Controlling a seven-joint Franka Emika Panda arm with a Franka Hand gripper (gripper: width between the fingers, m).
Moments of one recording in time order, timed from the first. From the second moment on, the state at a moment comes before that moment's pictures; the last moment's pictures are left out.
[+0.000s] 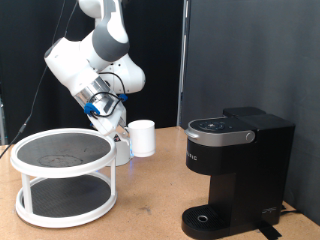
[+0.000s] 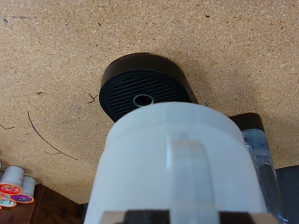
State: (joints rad) arm -0.13 -0.32 -0.29 -2.63 0.74 2.18 1.89
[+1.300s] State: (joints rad) arm -0.08 -0.07 -0.14 -2.57 0.83 2.43 1.97
